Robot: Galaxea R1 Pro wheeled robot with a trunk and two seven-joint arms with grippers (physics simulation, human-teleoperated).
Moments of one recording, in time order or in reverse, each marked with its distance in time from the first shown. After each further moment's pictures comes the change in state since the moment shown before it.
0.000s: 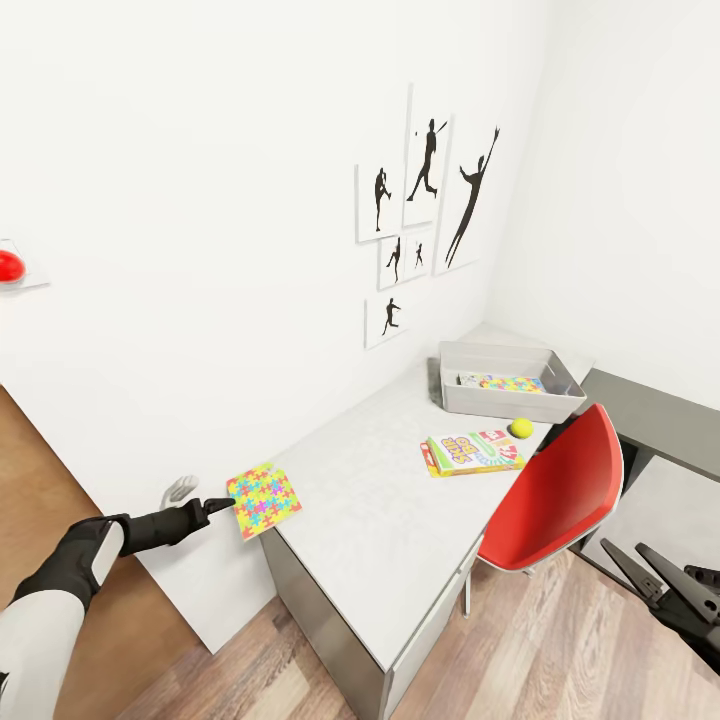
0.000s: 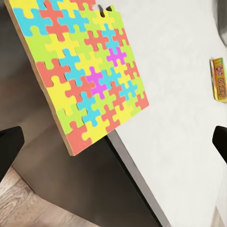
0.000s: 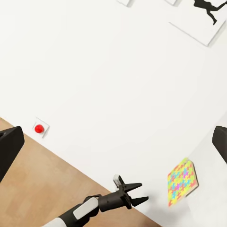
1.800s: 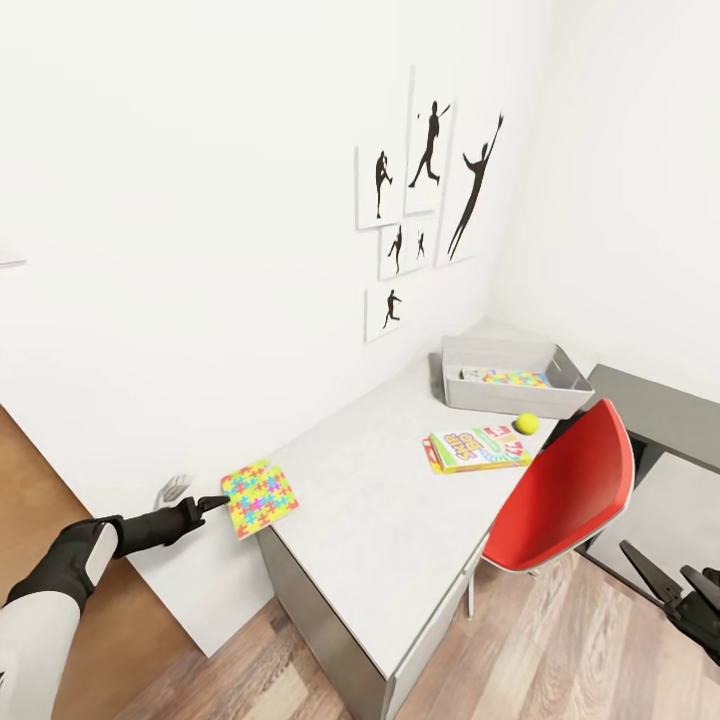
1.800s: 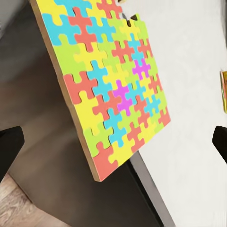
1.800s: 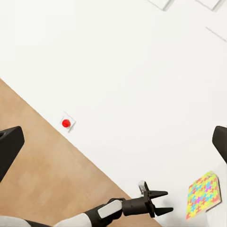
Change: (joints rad) left arm 0.000 0.005 0.048 0.003 0.000 0.009 0.001; right arm 0.003 0.015 -0.041 0.008 0.035 -0.018 0.221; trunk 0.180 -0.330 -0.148
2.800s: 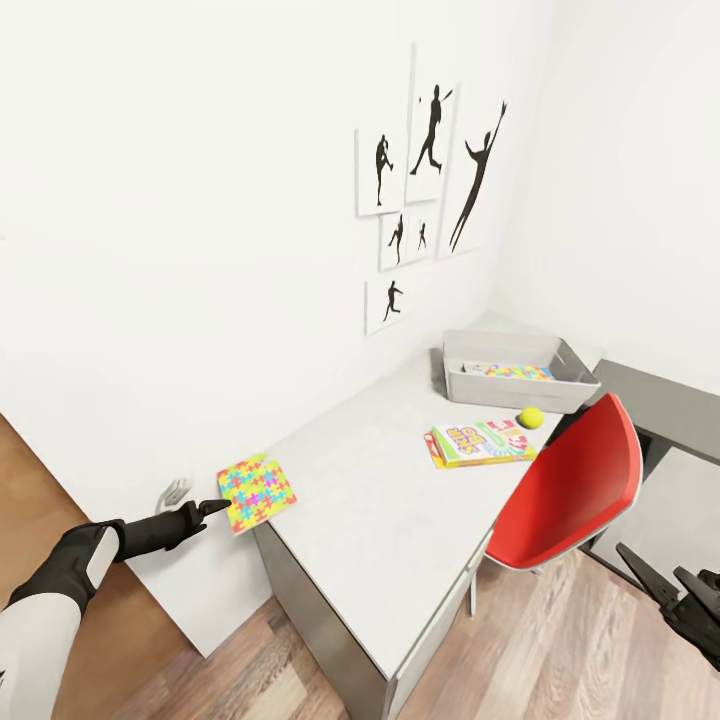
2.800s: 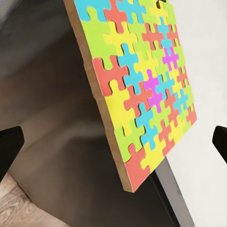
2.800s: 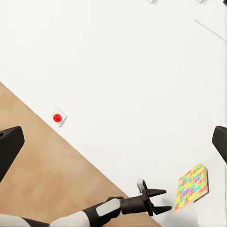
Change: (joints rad) left arm 0.000 0.000 0.003 0.027 0.000 -0.004 -0.002; right arm 0.001 0.005 0.000 0.002 0.023 -0.001 0.002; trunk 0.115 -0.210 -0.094
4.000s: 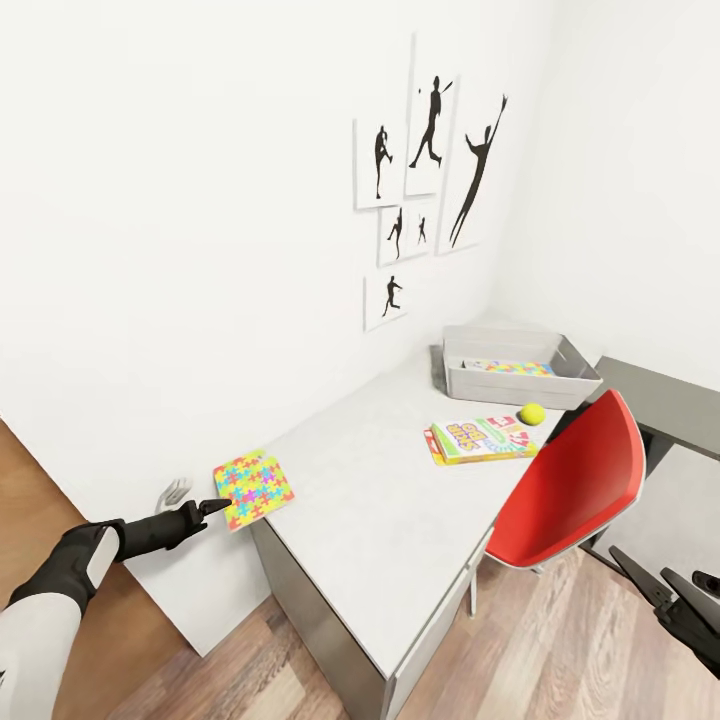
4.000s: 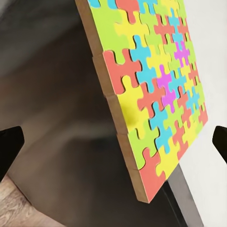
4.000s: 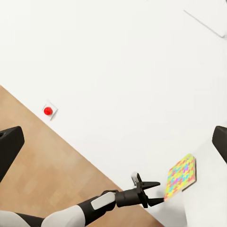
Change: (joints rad) left arm 0.000 0.000 -0.001 0.000 0.000 -0.004 -0.008; right arm 0.000 0.002 0.005 0.000 0.038 -0.001 -0.004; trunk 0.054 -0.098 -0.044
